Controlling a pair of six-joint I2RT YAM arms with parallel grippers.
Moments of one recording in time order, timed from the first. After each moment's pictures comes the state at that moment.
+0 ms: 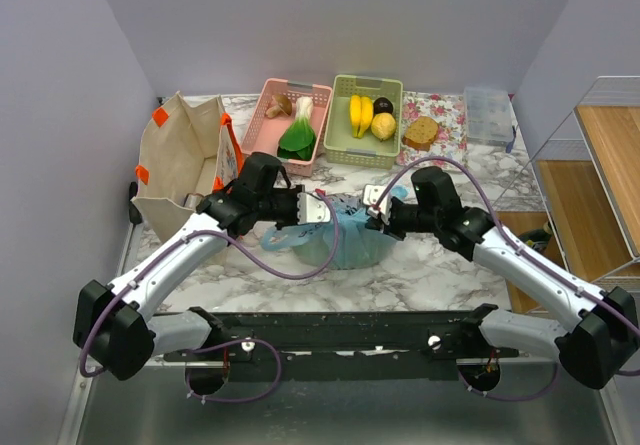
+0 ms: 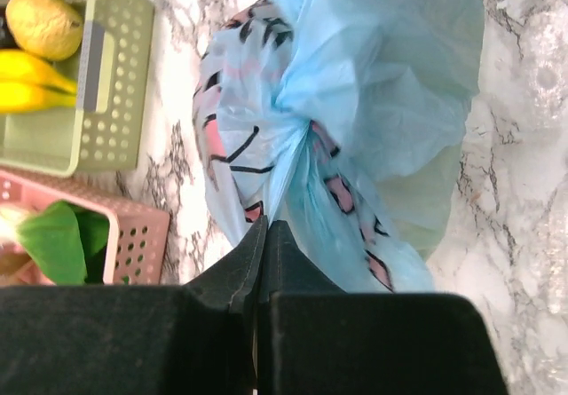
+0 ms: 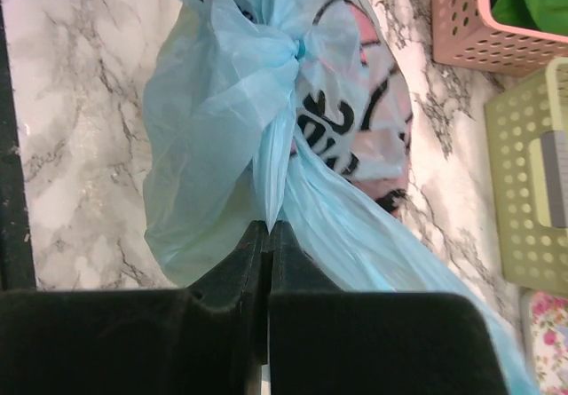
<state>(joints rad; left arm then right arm) -0.60 1.23 0.97 -0.48 0.52 0.96 0.62 1.14 0.83 -0.34 -0.49 -0.65</state>
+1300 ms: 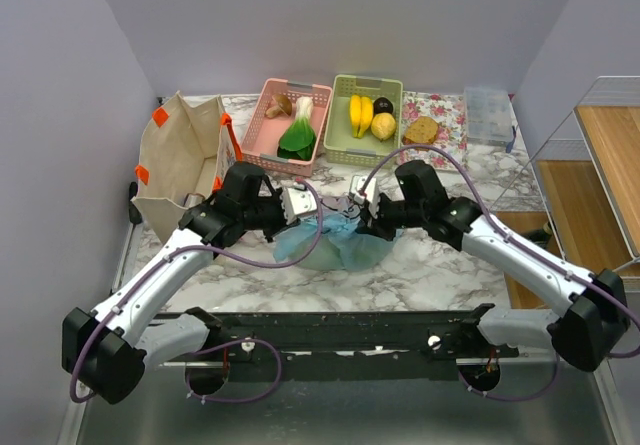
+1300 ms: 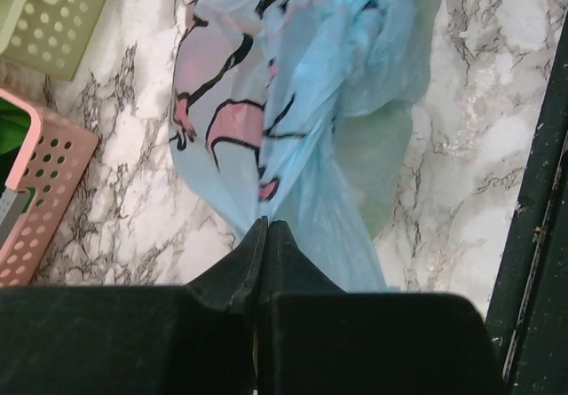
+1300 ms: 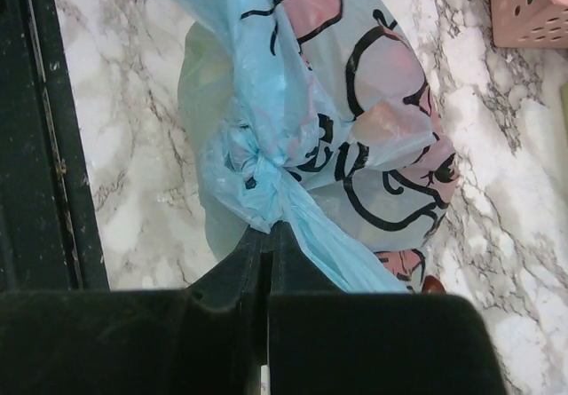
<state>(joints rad) -0.55 1.07 0.89 -0.52 0.49 0.63 0.66 1.26 0.96 -0.41 -0.49 -0.46</state>
